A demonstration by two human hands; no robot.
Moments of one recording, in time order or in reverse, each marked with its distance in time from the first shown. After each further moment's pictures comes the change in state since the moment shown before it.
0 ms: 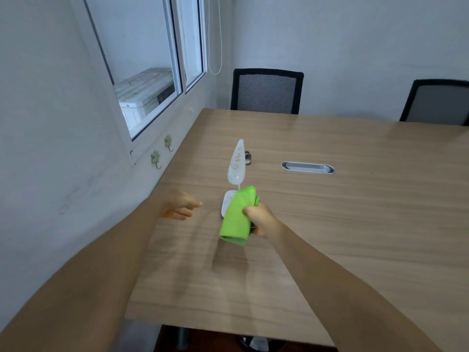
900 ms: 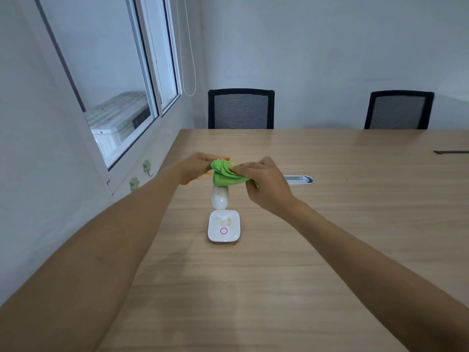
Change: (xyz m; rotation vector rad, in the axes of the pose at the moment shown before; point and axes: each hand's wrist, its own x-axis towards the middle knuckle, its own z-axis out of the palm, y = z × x) left_hand 0.008 0.141 0.004 0.125 -0.053 0.684; right_hand -0.092 -0.114 -0.040 -1.142 0.307 -1.303
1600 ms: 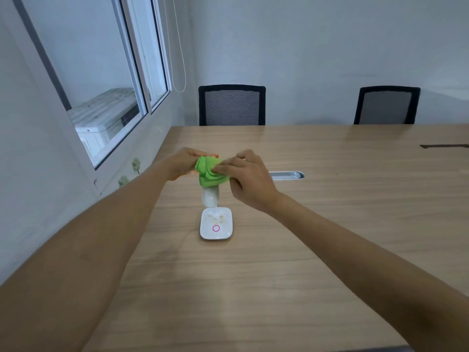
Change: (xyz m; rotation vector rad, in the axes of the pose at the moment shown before) left_hand 0.004 -0.001 -0.003 -0.068 0.036 0.001; right_hand 0.000 -0.011 -0.001 -0.052 0.049 -0.117
